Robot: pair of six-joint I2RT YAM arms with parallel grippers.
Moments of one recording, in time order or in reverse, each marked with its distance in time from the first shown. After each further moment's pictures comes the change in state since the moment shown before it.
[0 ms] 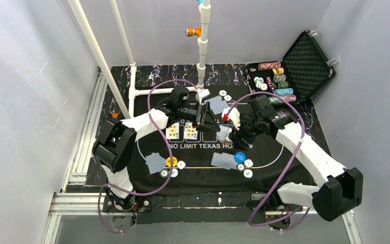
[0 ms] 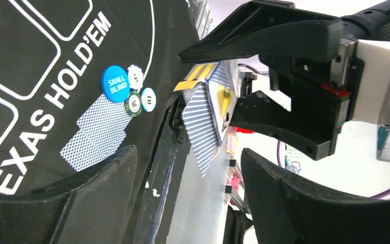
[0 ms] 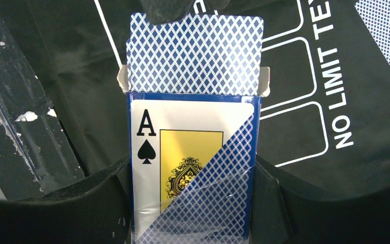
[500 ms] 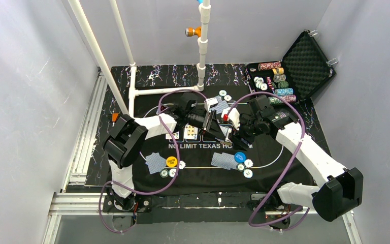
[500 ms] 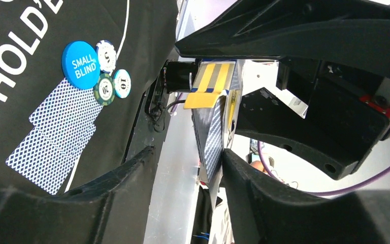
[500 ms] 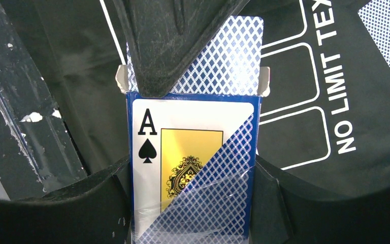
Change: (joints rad) left arm -0.075 0.103 -0.015 0.147 0.073 -0.176; right arm 0.002 -0.001 0.000 0.001 -0.019 -0.001
